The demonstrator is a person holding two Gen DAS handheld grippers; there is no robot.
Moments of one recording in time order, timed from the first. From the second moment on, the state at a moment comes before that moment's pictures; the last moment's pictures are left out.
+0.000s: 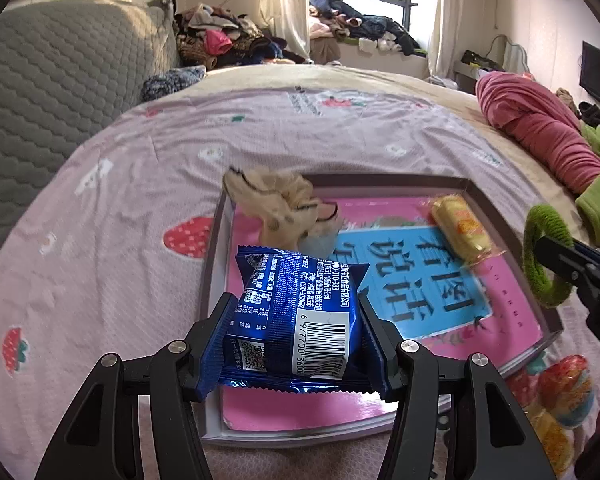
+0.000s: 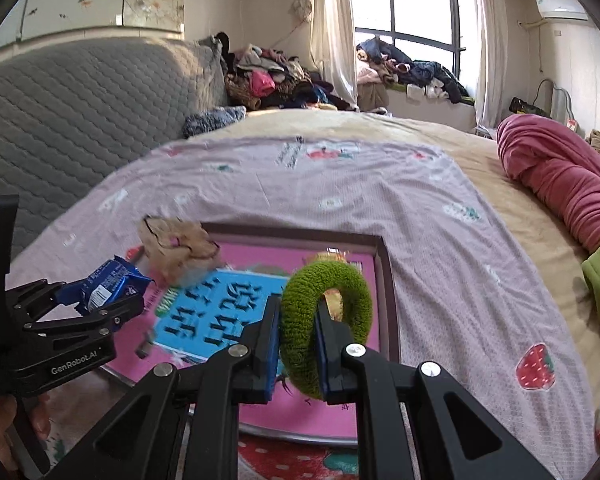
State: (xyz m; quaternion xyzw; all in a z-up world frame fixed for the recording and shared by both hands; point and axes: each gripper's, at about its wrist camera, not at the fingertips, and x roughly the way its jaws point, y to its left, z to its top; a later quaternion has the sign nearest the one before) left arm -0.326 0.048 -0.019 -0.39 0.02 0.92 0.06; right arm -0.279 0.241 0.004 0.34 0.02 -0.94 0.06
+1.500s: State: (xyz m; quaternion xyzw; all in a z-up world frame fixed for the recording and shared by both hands) left arm -0.338 0.056 -0.056 -0.44 0.05 0.90 0.05; right arm -0.310 0.234 -0.046 0.44 0.06 -0.90 0.04
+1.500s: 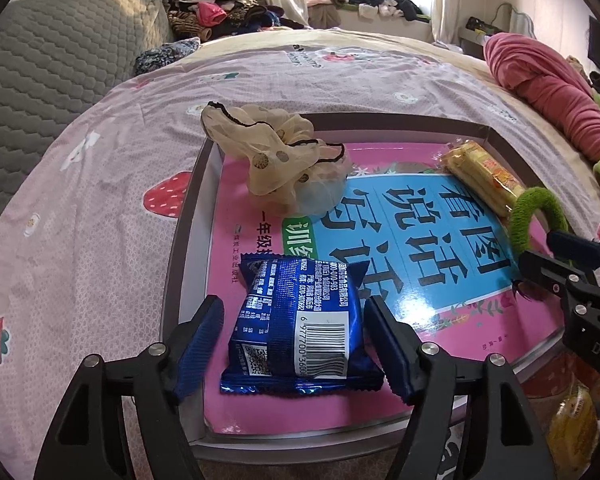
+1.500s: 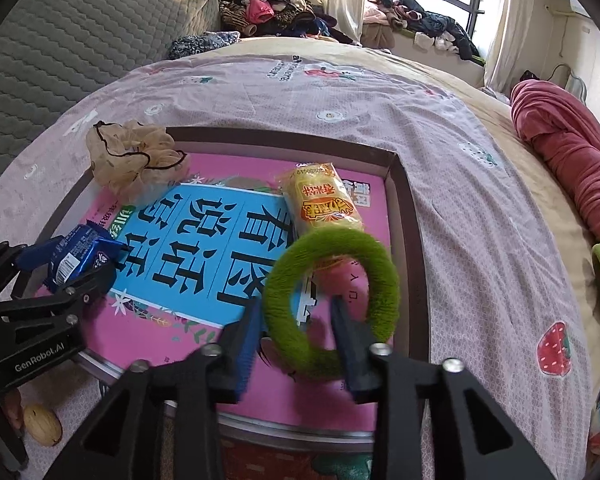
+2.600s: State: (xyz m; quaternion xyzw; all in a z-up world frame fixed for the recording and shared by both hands) left arm -0.310 0.040 0.003 -0.39 0.02 0.92 0.06; right arm -0.279 0.246 0.015 0.35 0.03 -0.93 0.04
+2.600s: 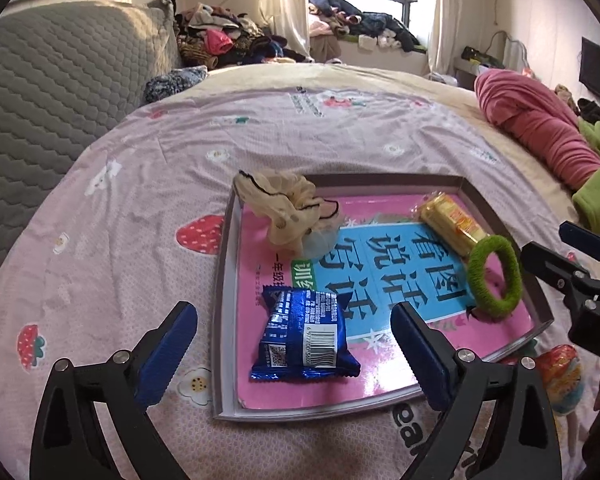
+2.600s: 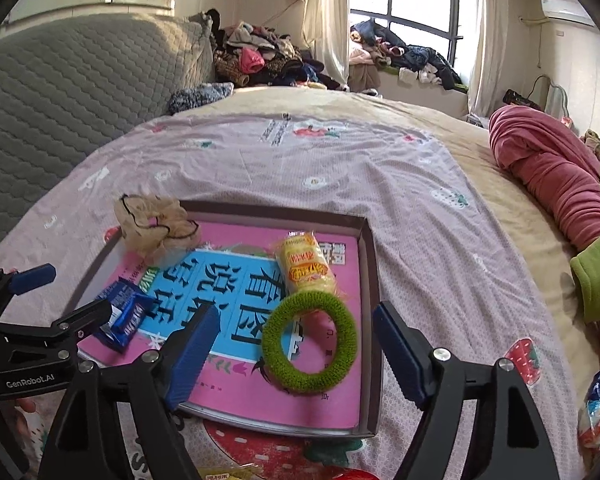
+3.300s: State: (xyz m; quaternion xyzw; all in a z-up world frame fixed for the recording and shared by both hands) left arm -0.245 0.049 0.055 -0.33 0.03 0.94 0.06; right arm -0.202 0.245 0.076 0.29 0.02 -0.96 0.05
